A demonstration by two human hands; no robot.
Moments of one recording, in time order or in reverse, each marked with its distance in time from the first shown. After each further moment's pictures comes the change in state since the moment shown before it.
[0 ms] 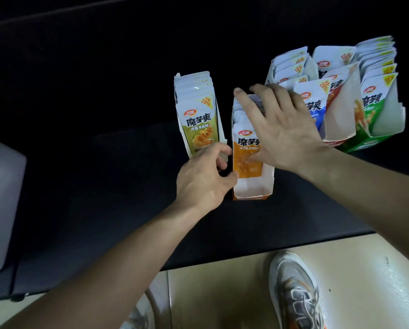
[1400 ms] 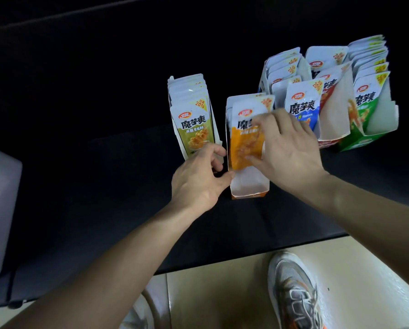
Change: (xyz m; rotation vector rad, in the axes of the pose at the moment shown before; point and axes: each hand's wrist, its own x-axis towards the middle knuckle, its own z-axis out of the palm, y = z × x) left_hand 0.004 0.000 -0.001 0.036 -0.030 -0.059; right_hand -0.038 -0.009 0.012 0.288 0.206 0.144
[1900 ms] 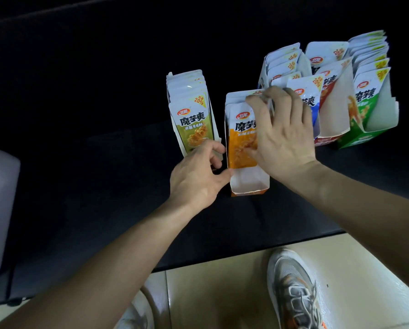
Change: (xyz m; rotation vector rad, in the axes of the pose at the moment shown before) left_hand -0.001 0.000 -0.001 0.005 -0.005 0.006; right_hand 0.010 -0.002 0.011 -0.233 0.096 0.005
